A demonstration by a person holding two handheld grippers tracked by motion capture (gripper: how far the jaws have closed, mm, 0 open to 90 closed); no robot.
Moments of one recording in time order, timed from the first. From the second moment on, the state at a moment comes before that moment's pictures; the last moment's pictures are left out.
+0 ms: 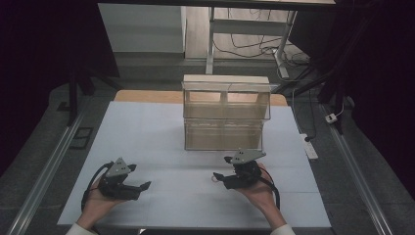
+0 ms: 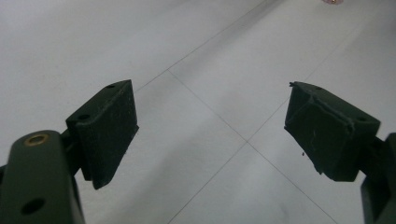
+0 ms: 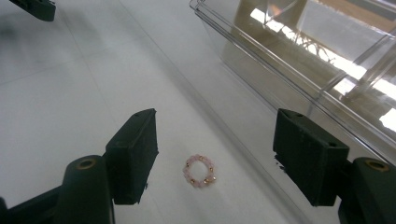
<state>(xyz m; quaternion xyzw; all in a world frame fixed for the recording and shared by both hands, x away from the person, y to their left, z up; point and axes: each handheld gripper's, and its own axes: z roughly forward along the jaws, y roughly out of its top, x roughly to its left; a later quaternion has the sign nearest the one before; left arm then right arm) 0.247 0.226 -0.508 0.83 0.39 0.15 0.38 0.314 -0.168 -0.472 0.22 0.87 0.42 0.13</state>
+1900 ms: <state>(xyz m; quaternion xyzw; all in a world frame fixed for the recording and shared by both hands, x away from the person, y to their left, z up) 0.247 0.226 -0.510 0.83 0.38 0.15 0.37 0.343 -0.146 -0.512 0.28 0.91 0.29 0.09</state>
